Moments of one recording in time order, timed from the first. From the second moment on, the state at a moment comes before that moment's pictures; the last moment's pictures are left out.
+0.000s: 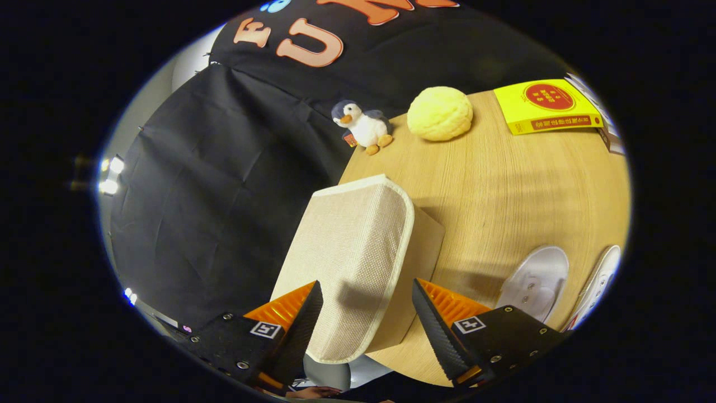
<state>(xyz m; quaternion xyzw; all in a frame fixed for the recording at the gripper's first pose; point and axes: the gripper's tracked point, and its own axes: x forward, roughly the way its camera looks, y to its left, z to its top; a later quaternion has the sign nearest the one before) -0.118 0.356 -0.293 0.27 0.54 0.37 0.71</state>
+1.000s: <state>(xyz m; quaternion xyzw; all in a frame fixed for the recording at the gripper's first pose) -0.097 0.388 -0.146 0.37 0.46 0.40 0.70</state>
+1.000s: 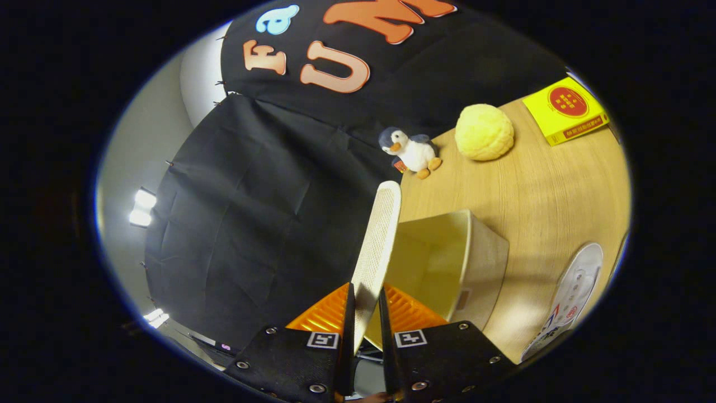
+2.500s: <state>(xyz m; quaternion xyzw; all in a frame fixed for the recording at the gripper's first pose) -0.112 0.453 -0.164 0.17 0.42 0.34 0.83</state>
